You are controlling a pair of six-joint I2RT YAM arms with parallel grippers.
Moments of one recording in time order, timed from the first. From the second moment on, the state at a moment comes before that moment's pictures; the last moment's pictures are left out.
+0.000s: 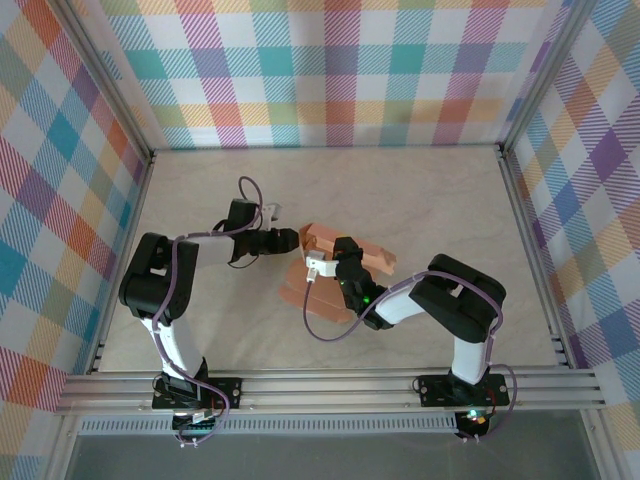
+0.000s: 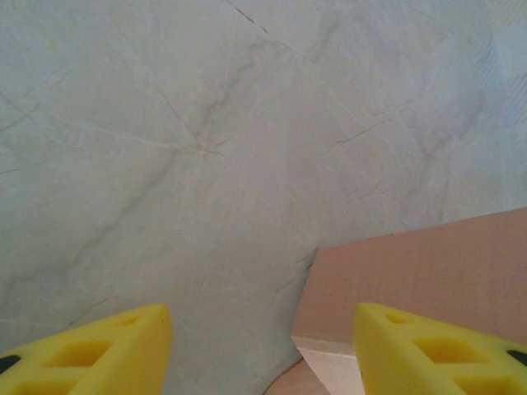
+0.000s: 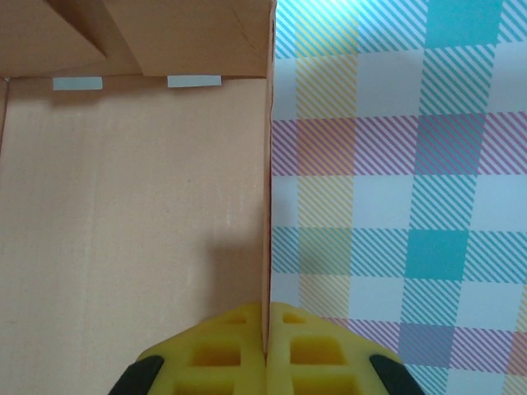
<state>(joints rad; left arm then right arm) -0.27 1.83 0.92 0.08 0.55 -0.34 0.95 1.84 0.64 0.98 0.76 -1.33</state>
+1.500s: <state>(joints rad) -0.33 1.69 0.78 0.18 0.59 -0.22 0.95 1.80 0.69 0.75 0.74 -1.18</state>
